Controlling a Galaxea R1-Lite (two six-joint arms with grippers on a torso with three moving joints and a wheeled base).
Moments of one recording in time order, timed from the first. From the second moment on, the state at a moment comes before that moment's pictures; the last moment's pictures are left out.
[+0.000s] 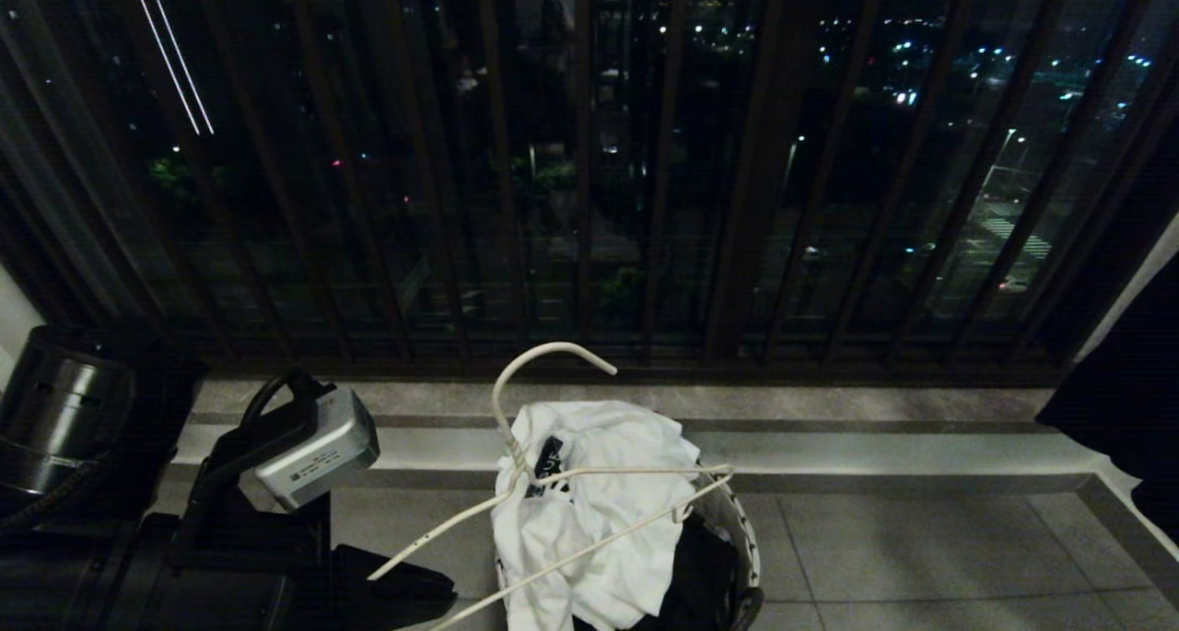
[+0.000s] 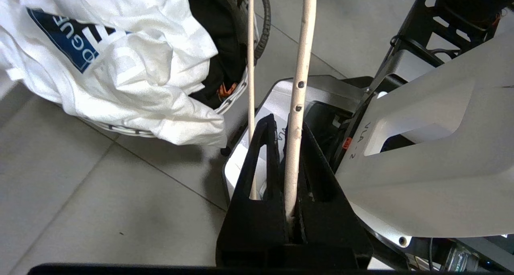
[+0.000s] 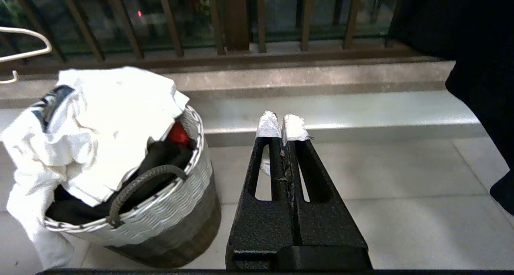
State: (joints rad) left arm -0.52 1.24 -0.71 0.13 -0.54 0.24; right arm 0.01 0.00 0.00 0.00 -0.04 0.07
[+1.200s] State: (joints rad) left arm -0.52 1.21 -0.70 0.13 -0.54 0.24; right arm 0.01 0.00 0.00 0.00 -0.04 0.07
